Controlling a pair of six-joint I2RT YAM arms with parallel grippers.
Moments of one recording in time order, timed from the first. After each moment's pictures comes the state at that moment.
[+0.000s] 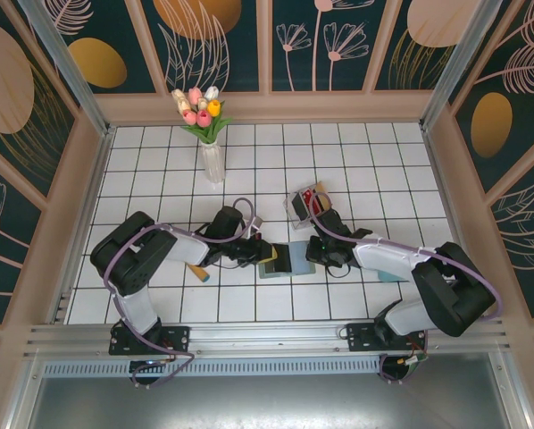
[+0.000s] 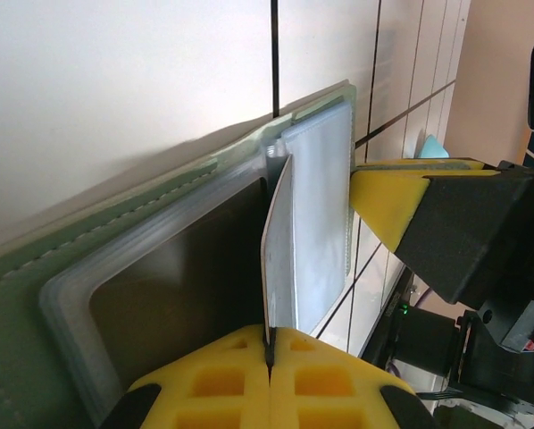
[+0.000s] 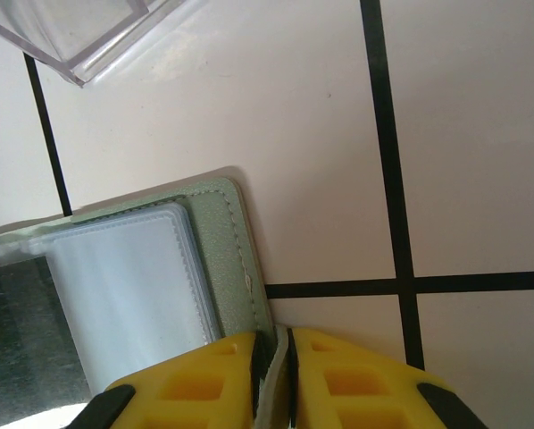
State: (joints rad) left arm -0.68 1.80 0.63 0.43 0.72 -1.01; right arm 0.66 1.40 0.58 -0.30 -0.05 0.83
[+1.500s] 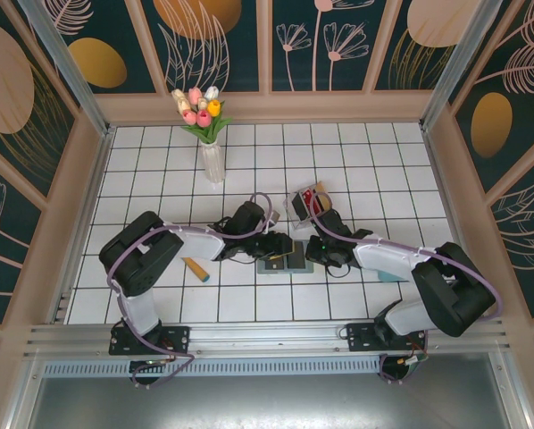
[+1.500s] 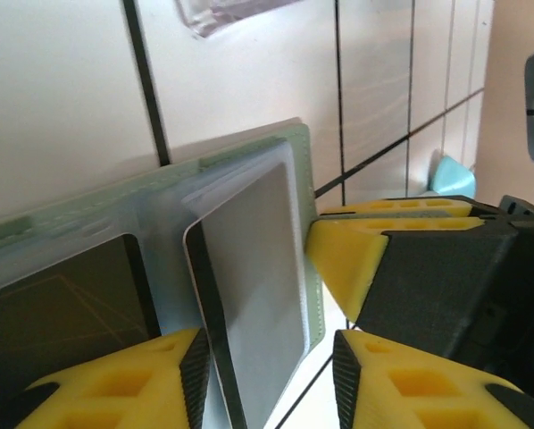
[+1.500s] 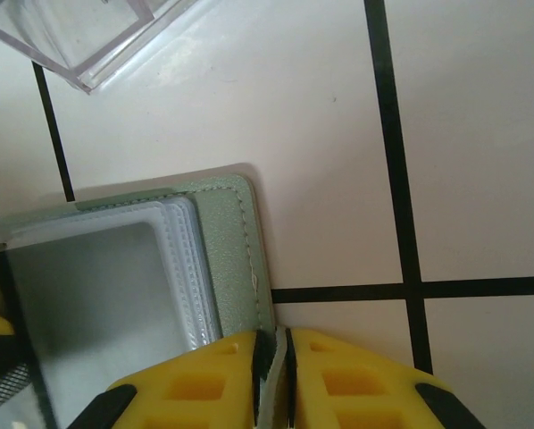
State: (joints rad) left arm -0.79 1.82 0.81 0.23 0.54 -0.96; right arm 0.65 1.39 0.58 -0.29 -0.05 0.84
